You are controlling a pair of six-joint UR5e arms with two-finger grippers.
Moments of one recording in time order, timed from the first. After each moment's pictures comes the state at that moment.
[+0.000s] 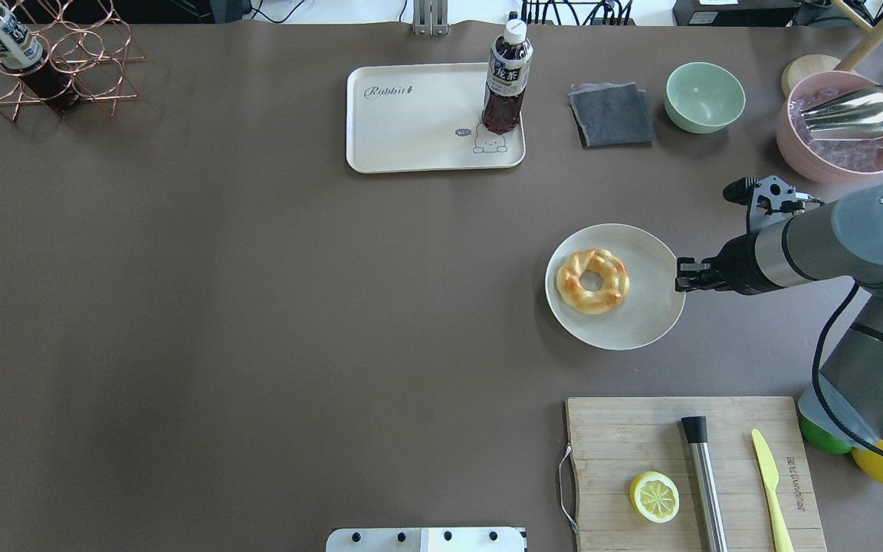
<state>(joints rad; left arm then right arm) -1.56 -1.51 -1.72 -1.98 -2.55 -0.17 0.74 -1.53 1.81 -0.95 2.01 1.20</state>
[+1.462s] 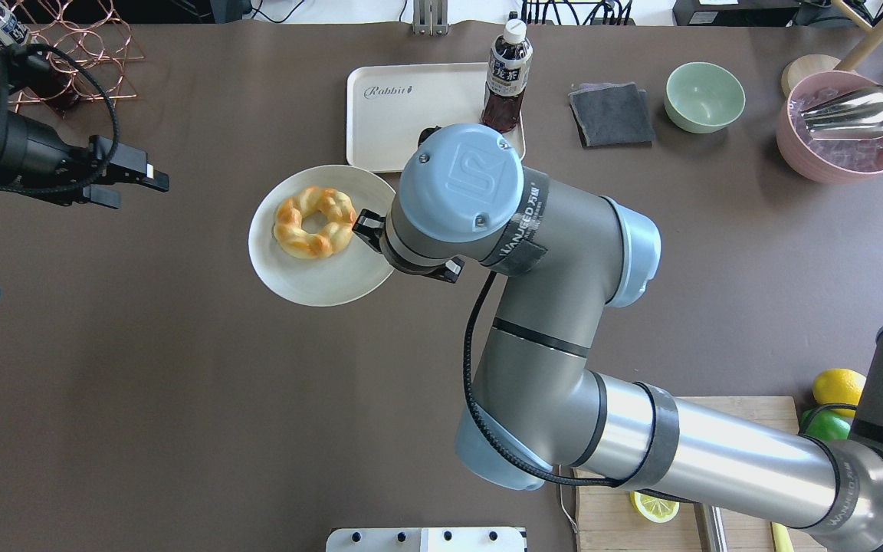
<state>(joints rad) -1.01 -1.76 -1.81 -2.28 -2.32 -1.21 0.48 -0.74 1.75 -1.59 1.75 1.72</state>
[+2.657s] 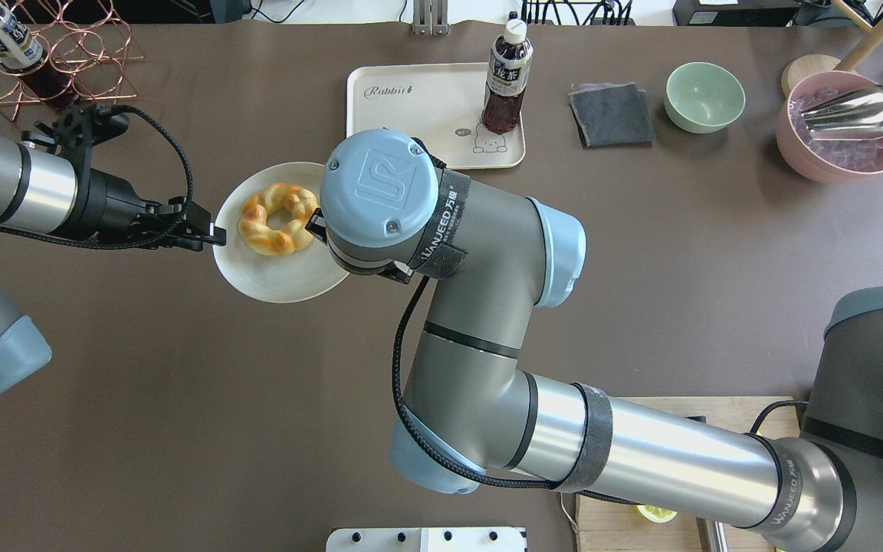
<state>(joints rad) -0.83 -1.77 -1.87 -2.28 -2.20 -1.28 0.45 -0.62 1.63 -1.60 1.70 1.77</state>
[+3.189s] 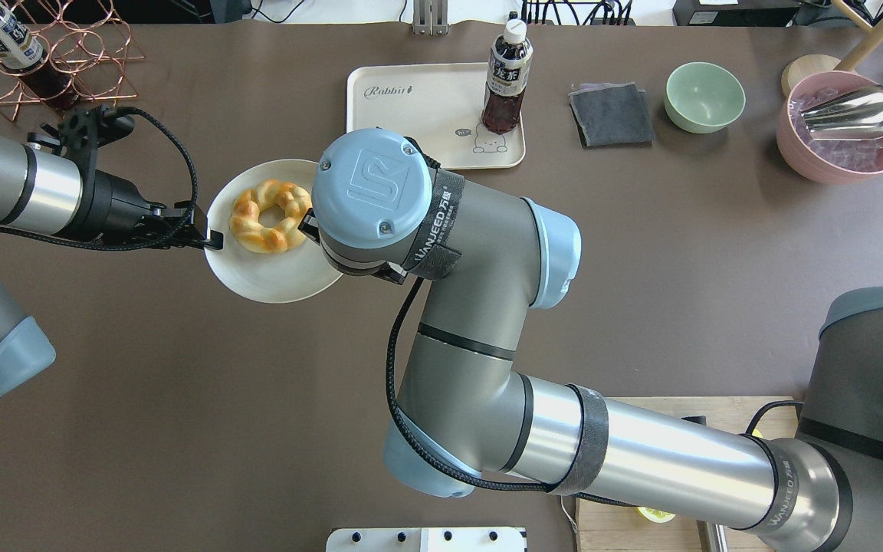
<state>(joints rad) -0.83 -1.77 -1.87 -2.28 -2.20 -1.28 0.44 -0.61 1.63 -1.60 1.70 1.77</state>
